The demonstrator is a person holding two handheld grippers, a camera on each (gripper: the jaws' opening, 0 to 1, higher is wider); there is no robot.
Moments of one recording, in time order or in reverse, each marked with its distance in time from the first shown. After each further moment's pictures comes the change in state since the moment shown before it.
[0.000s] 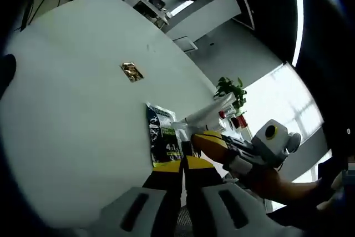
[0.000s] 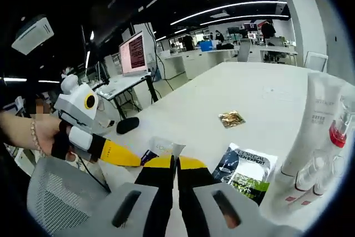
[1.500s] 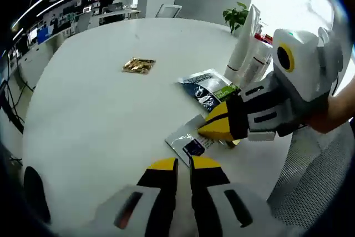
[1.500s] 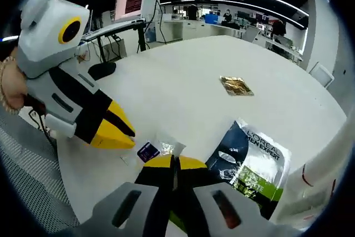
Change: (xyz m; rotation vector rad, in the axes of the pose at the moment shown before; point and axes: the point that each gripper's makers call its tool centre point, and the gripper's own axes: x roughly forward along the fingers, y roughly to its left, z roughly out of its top) left arm 0.036 0.074 0.002 0.771 0.185 0.306; right arm 0.063 -0.026 -0.077 -0.210 0.259 -0.098
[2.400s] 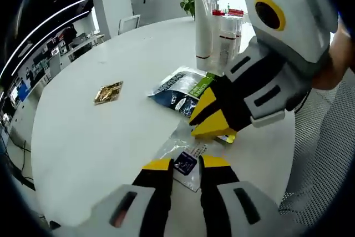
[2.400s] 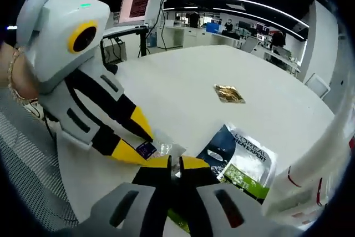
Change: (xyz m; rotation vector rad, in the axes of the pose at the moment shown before) left arm 0.025 -0.021 0.003 0.291 0.045 -0.068; right arm -0.017 -0.011 -0.005 -0.057 -0.059 -0.038
